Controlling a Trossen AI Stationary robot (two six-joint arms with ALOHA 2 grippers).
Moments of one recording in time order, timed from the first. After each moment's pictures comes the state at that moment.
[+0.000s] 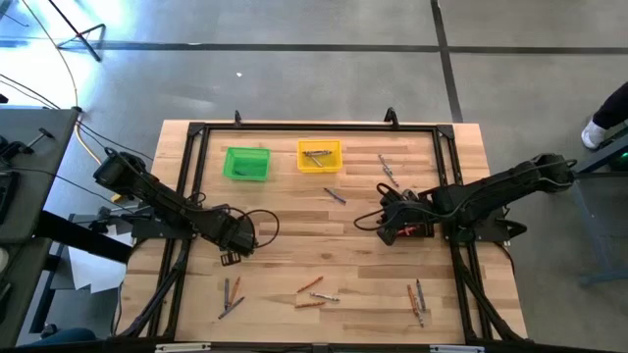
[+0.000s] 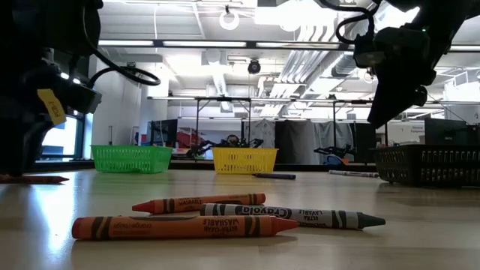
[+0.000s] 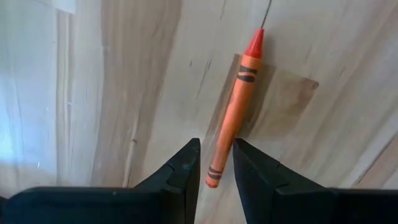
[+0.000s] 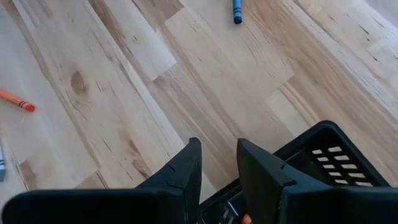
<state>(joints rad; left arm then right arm) -0.42 1.45 0.69 -0.91 -0.14 -0.70 0.21 1.15 0.67 -0.57 0.24 0.81</state>
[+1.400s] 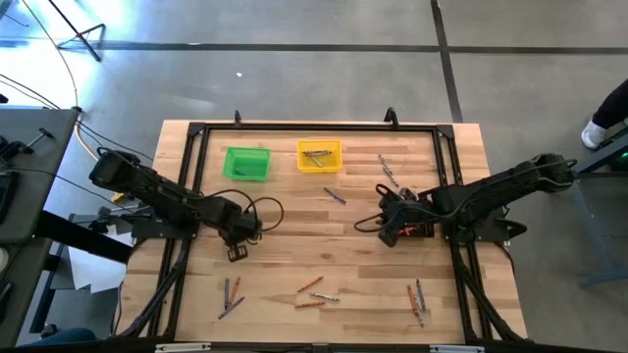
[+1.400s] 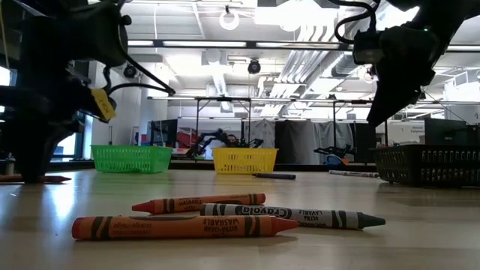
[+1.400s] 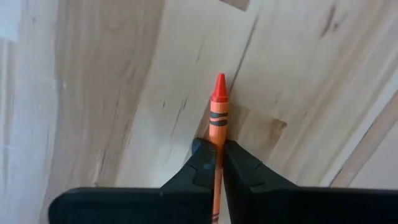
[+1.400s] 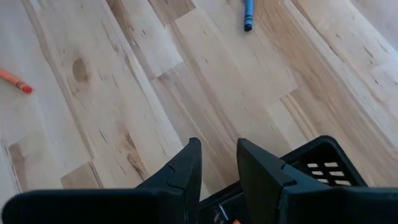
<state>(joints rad) -0.25 1.43 0.59 -0.70 0.02 -0.61 0.22 1.15 0.67 -0.56 0.25 0.70</state>
